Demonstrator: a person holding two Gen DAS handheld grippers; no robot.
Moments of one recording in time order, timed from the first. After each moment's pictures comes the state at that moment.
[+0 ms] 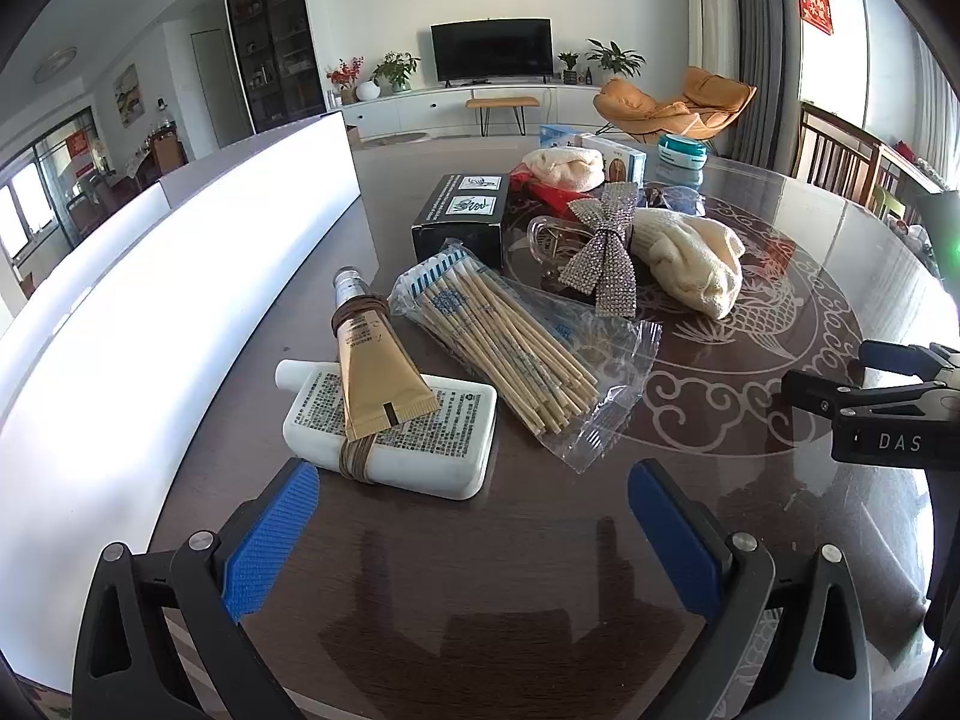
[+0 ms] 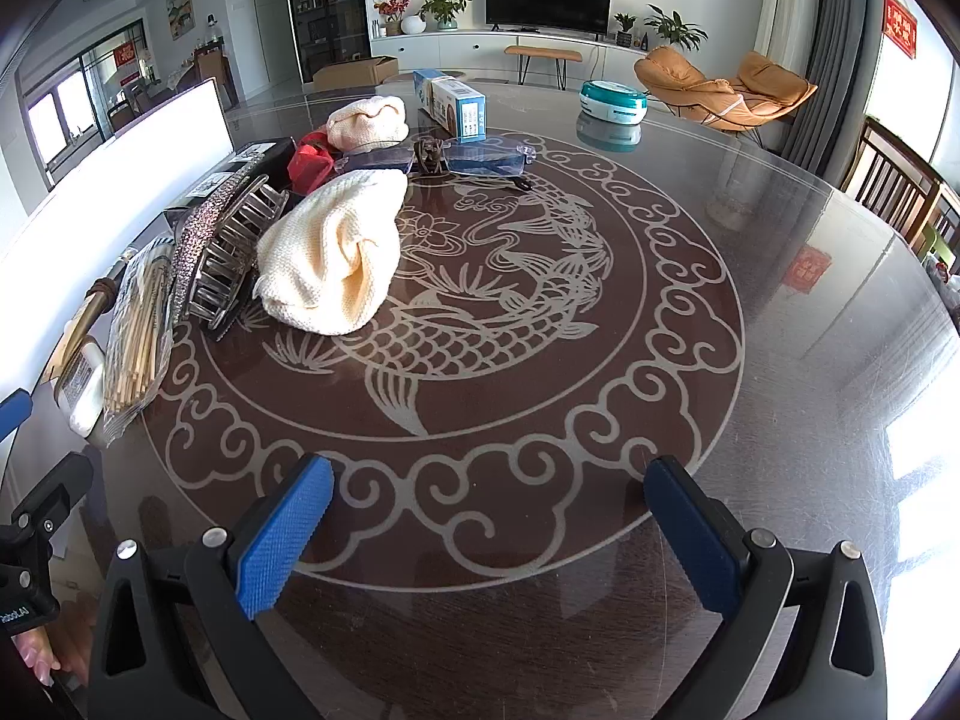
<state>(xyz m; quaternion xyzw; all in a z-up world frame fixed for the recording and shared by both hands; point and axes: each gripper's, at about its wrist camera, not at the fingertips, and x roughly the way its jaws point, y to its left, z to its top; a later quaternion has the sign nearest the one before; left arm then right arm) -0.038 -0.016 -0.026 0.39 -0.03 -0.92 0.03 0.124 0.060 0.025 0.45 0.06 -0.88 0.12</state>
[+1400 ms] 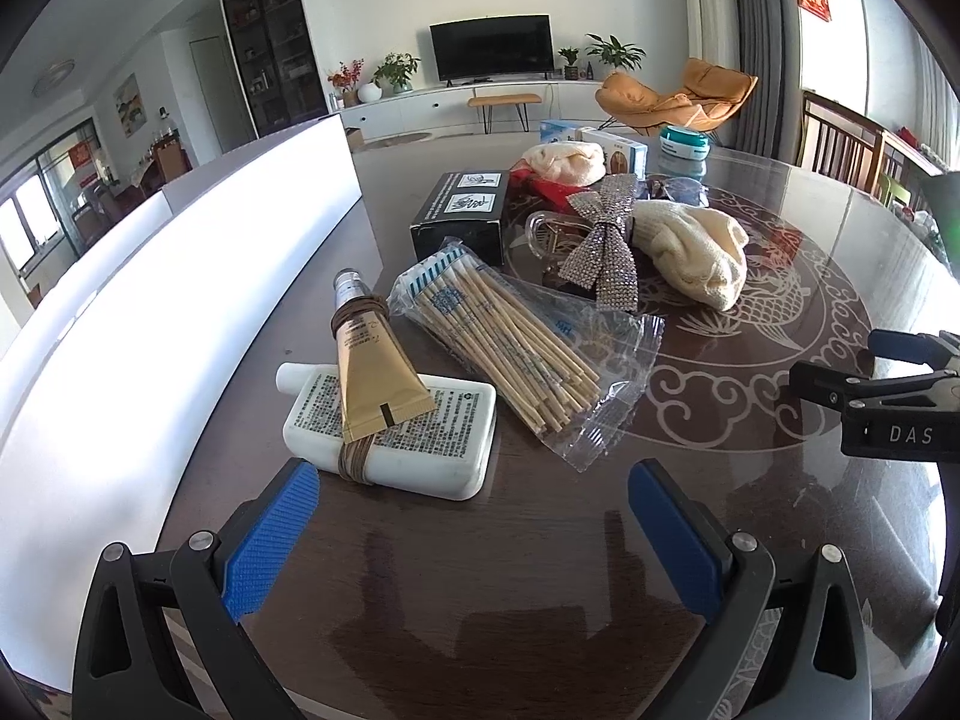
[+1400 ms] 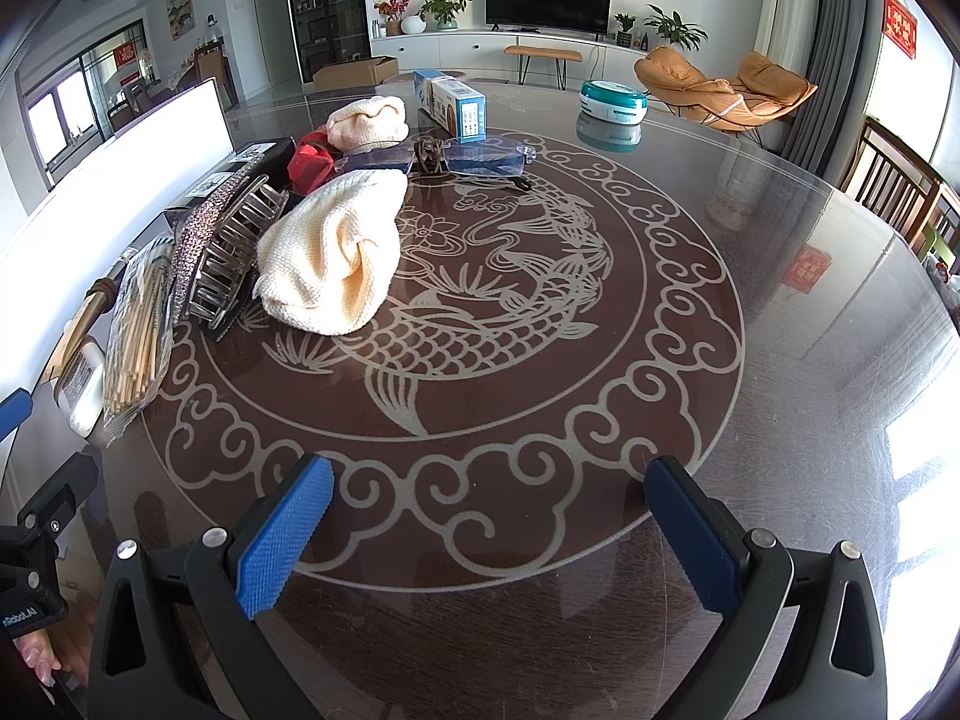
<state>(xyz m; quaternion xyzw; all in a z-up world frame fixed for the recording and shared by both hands) -0.044 -0.007 -0.031 0.40 -0.06 -0.92 0.04 0.124 0.060 0.025 0.45 0.07 -0.88 0.12</state>
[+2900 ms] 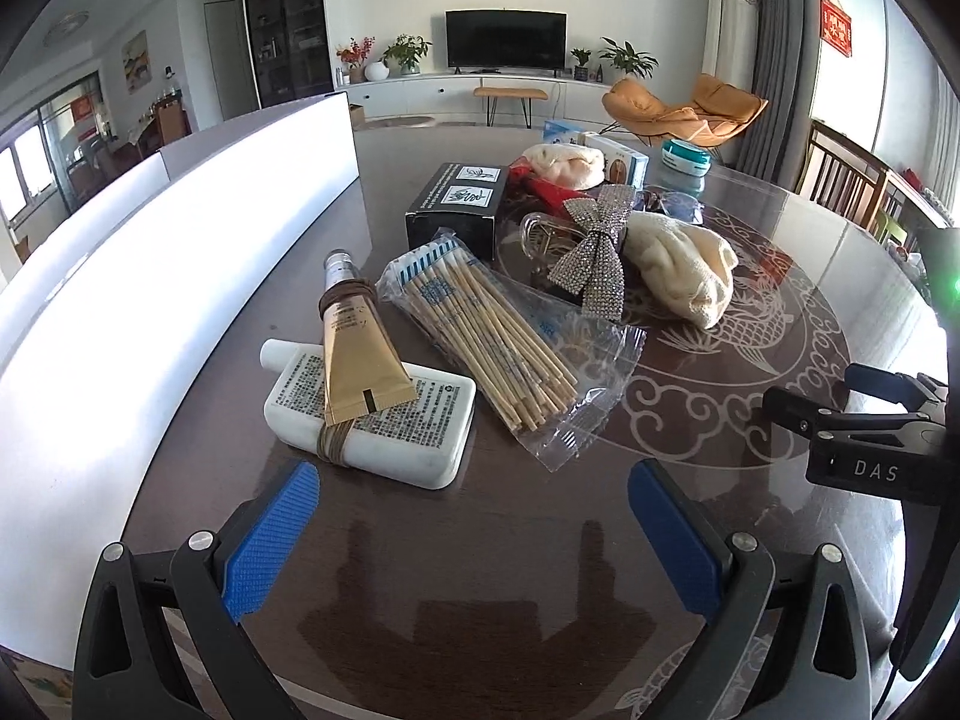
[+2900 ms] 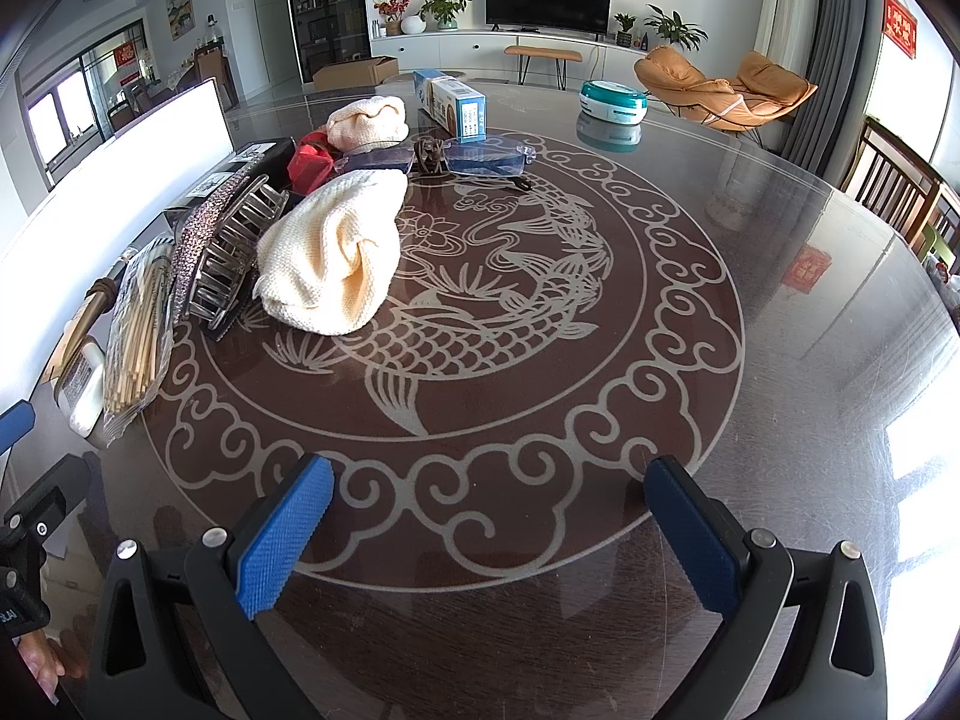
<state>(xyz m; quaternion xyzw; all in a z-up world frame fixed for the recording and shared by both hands) -0.042 -0.010 -0.026 0.41 0.00 -0.91 0.02 0.124 0.060 0.025 0.45 0.07 -0.88 0.12</state>
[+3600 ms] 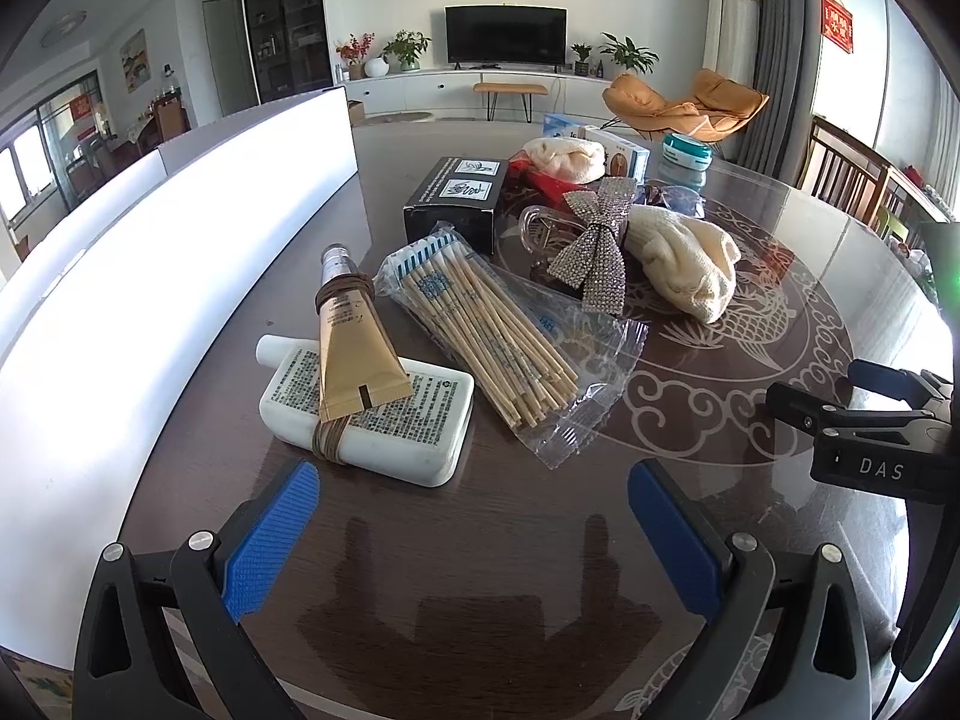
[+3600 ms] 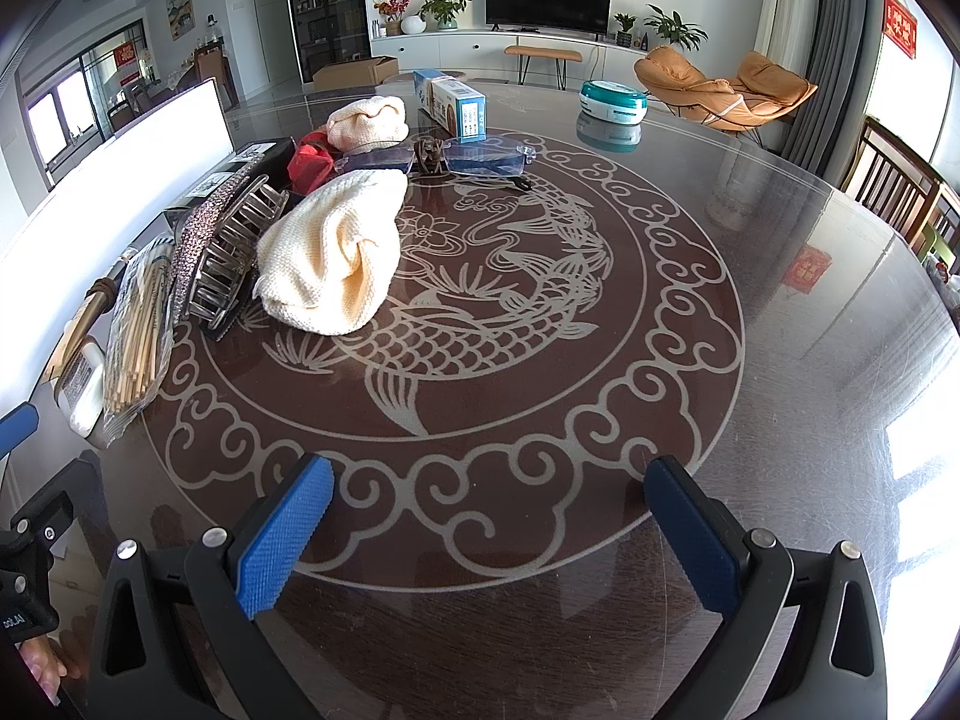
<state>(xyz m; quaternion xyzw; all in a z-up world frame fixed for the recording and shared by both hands) -0.047 -0.010 -0.029 0.42 0.00 -0.91 0.03 0.124 0.061 0.025 0.45 0.07 -0.88 0.12</state>
